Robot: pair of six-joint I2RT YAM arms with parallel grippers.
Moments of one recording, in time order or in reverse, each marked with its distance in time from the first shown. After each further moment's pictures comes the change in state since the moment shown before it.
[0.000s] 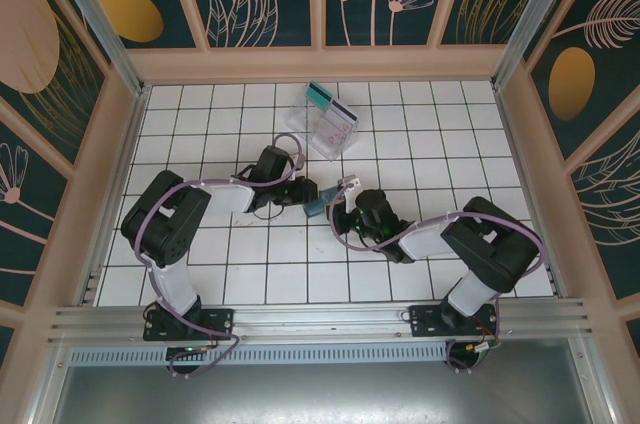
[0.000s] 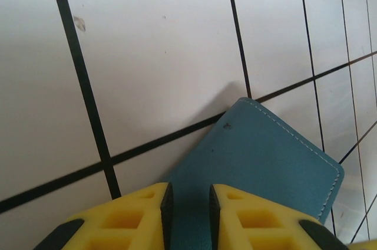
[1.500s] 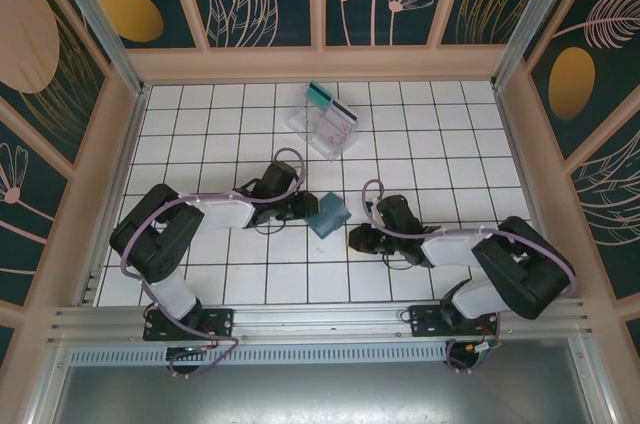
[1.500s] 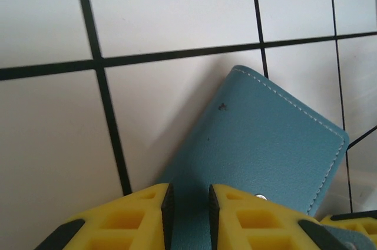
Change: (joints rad) left arm -0.116 -0.099 -0.073 -0.071 -0.153 -0.071; right arm -0.140 -0.181 -0.114 -0.384 -0.352 0.396
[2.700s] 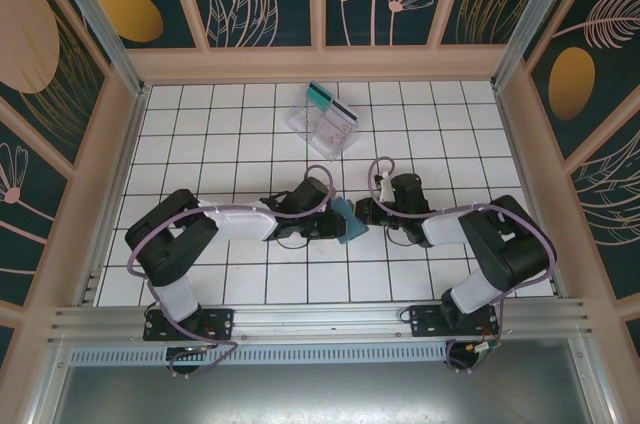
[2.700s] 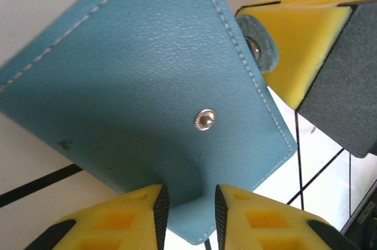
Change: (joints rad) left arm -0.216 0.039 0.072 -0.044 0.012 -0.160; right arm -0.213 0.135 0.091 0.154 -0.055 -0.183
